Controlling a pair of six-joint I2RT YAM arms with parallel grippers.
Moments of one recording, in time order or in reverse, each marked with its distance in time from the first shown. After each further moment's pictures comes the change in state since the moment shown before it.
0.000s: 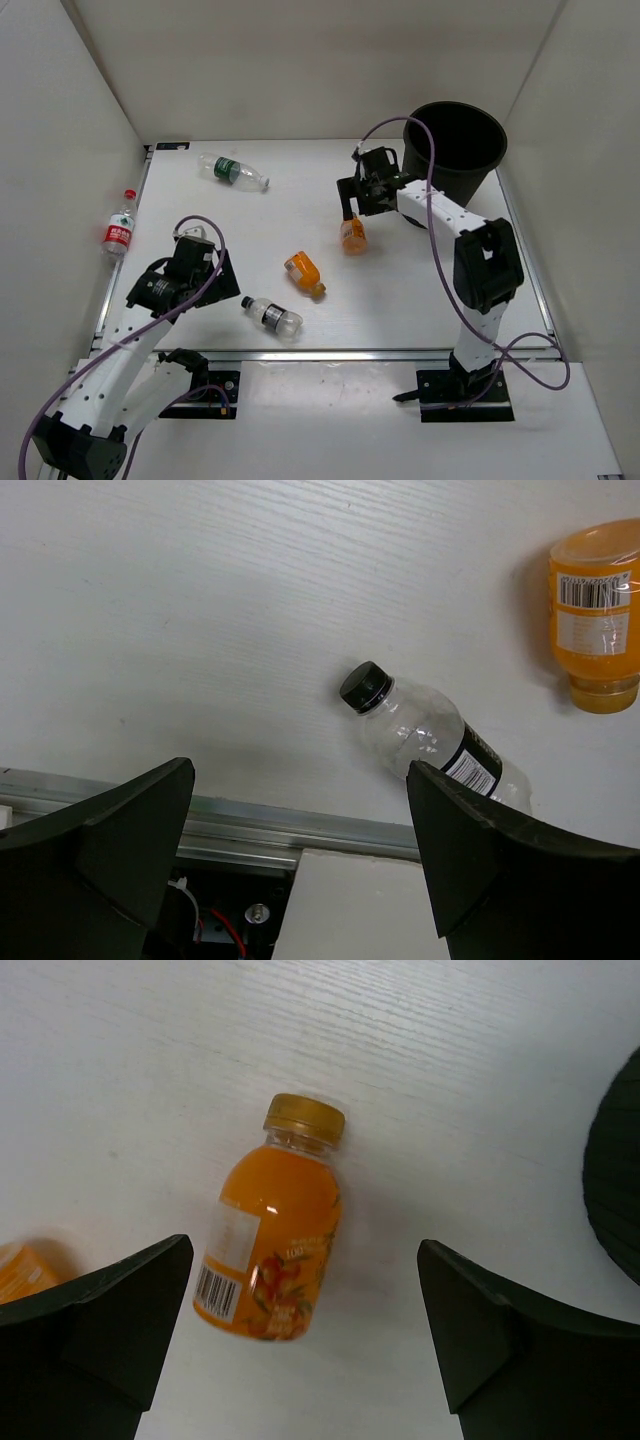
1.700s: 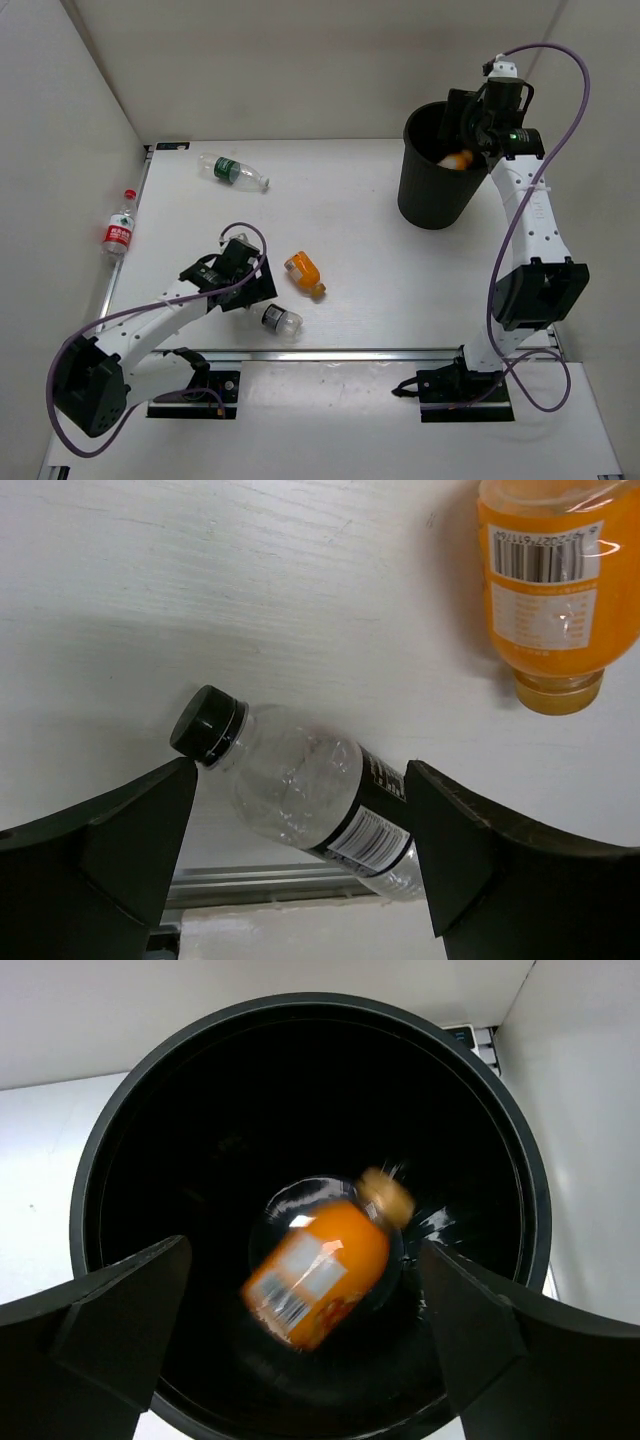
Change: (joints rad) left arm -0.210 0.280 -0.147 0.356 0.089 -0.203; right arm -0.435 -0.164 0.351 -0.060 0.106 -0.043
